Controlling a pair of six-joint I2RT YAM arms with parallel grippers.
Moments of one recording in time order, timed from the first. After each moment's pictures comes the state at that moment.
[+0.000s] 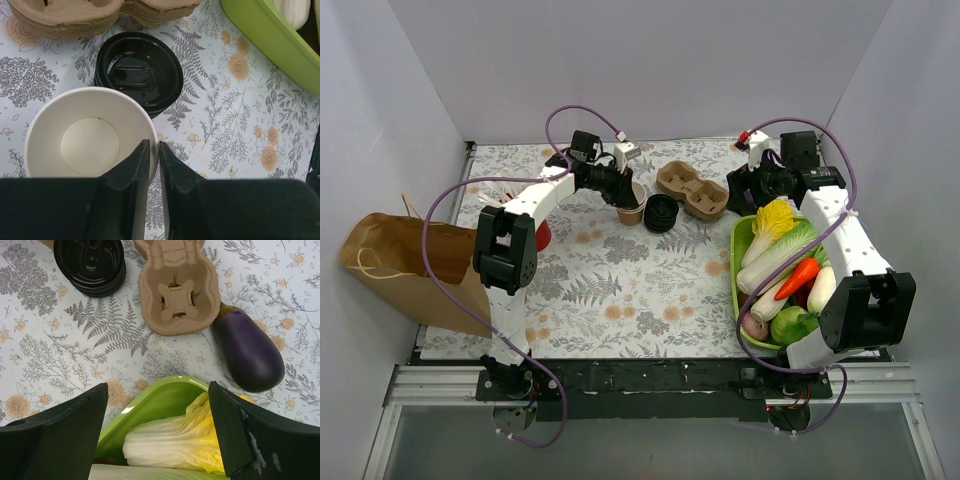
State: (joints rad) left arm -0.34 2.06 1.70 -0.52 0.82 0.29; right arm 0.12 1.51 1.39 -0.70 -0.45 -0.40
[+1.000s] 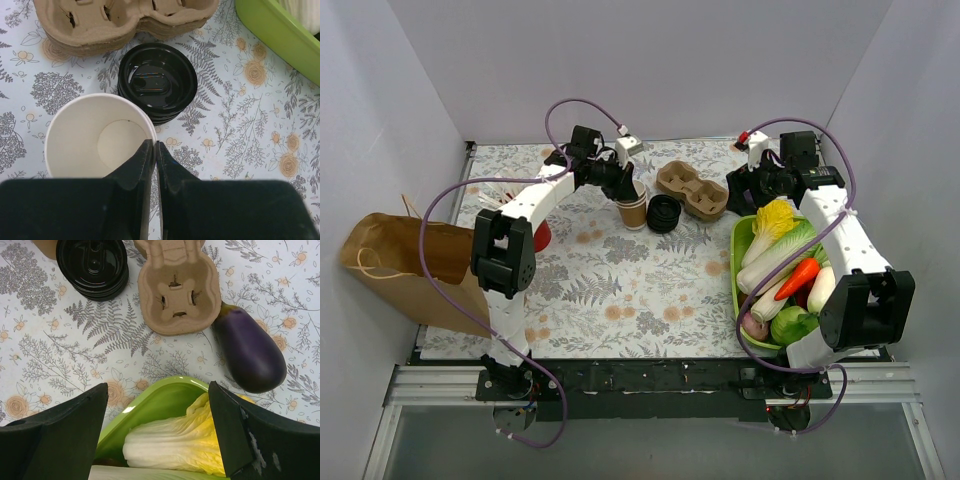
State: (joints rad) left arm -0.36 2.02 1.72 -0.51 0.74 0.33; right arm 0.12 1.52 1.39 -0.69 -0.45 -0.40
